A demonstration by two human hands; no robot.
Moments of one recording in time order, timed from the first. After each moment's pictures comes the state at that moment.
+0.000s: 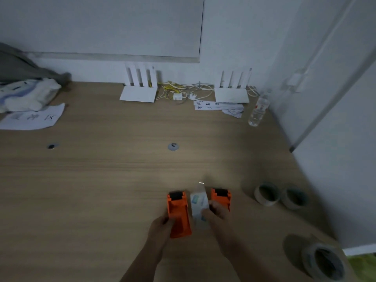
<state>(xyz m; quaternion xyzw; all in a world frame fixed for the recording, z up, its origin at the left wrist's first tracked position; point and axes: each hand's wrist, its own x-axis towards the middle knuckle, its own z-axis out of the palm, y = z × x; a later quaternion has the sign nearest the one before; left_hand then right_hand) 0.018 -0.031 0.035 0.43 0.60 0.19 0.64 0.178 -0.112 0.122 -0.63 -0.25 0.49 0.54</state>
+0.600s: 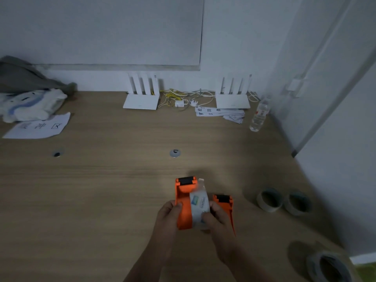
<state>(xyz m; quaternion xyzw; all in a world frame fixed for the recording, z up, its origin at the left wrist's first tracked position) 0.050 -0.033 0.124 0.38 0.50 0.35 0.69 0.170 -0.112 0.141 -0.61 -0.25 0.50 0.57</state>
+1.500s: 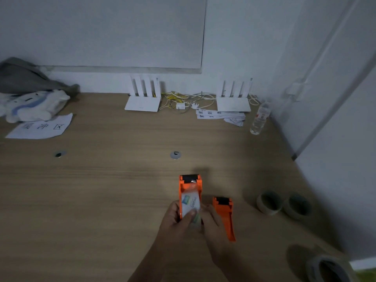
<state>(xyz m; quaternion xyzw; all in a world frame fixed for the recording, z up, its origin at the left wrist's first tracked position) 0.050 -0.046 0.130 0.52 0.45 0.32 0.65 0.154 -0.103 0.143 -0.66 -0.23 0.48 0.53</state>
